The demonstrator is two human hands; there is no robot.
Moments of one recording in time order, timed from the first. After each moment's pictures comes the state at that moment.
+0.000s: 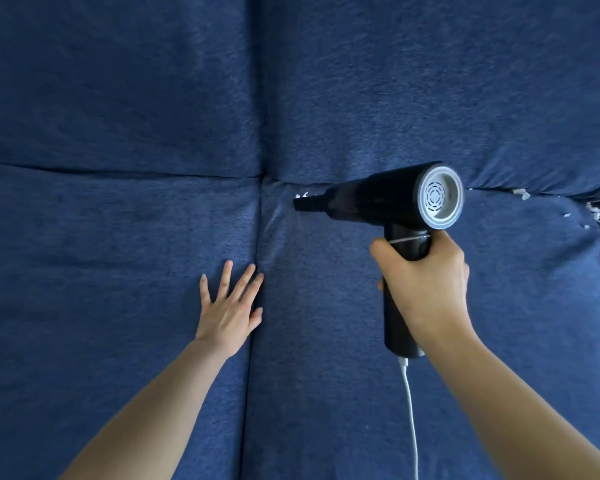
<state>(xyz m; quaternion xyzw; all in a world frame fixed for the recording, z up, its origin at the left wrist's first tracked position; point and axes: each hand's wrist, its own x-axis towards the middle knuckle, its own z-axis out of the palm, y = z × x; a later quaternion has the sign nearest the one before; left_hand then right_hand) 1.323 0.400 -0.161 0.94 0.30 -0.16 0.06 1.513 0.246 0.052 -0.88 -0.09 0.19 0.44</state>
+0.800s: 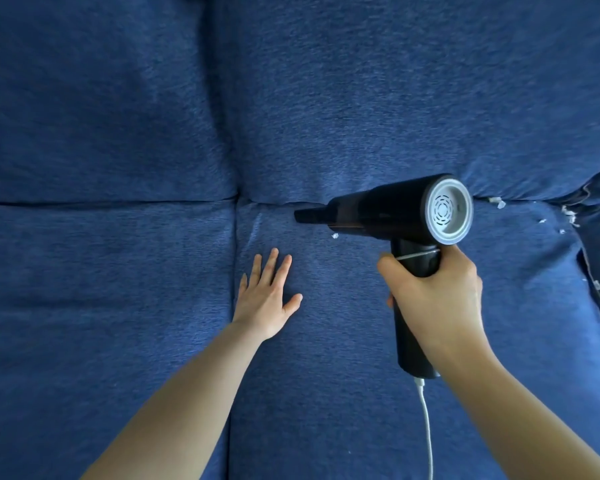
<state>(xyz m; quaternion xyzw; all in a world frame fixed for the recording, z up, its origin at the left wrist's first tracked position) 1.441 0.392 -0.136 0.91 0.31 -0.17 0.22 1.562 0.238 0.069 -0.89 -0.07 0.19 0.41</state>
